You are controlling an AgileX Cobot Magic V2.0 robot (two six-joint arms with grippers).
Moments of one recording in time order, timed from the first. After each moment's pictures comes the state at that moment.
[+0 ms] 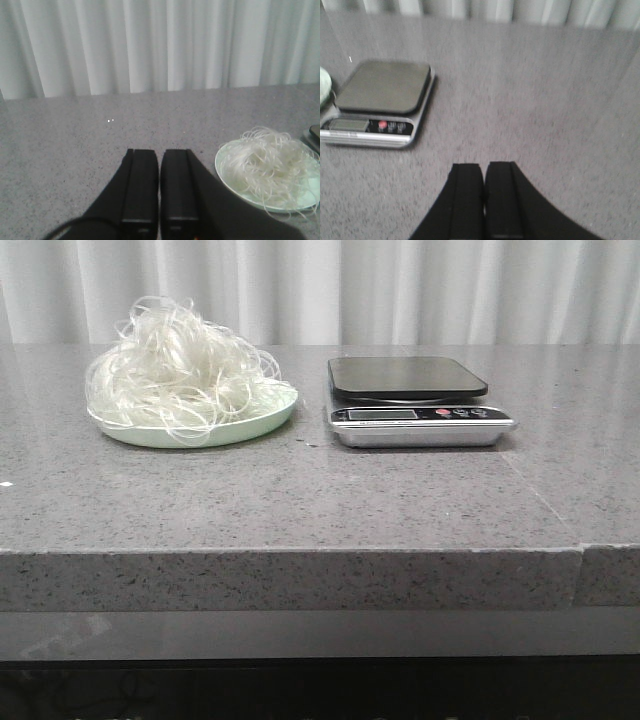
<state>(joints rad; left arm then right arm) -0.03 0.41 -0.70 0.00 0.50 0.05 0.05 0.54 -0.74 0.02 0.69 0.01</state>
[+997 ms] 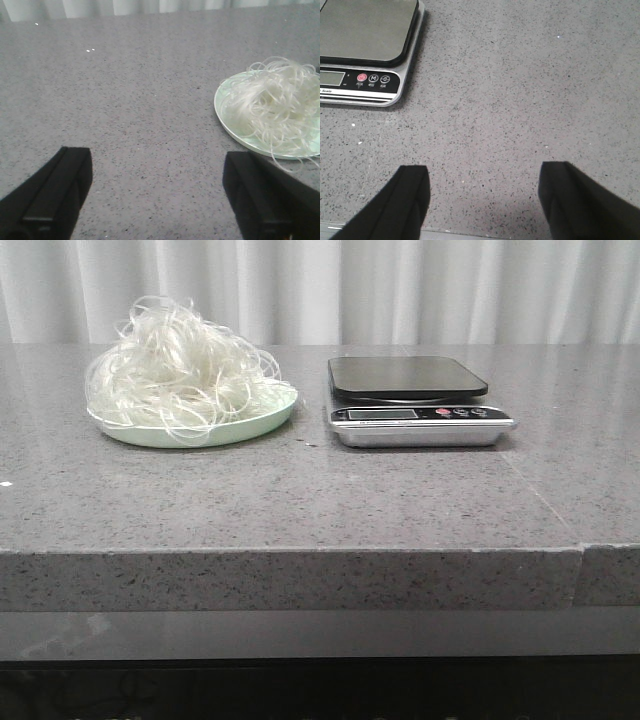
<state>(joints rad) -0.06 0.71 -0.71 -0.04 0.50 0.08 0.05 0.71 -0.74 0.02 0.70 0.01</state>
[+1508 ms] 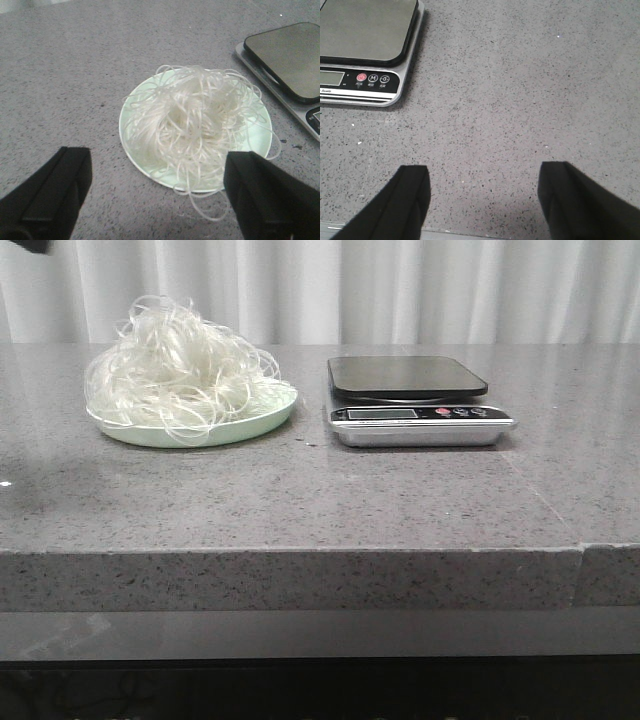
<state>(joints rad) -0.33 1.14 -0.86 -0.06 0.30 0.09 0.05 0.71 -0.74 0.02 0.70 0.01</state>
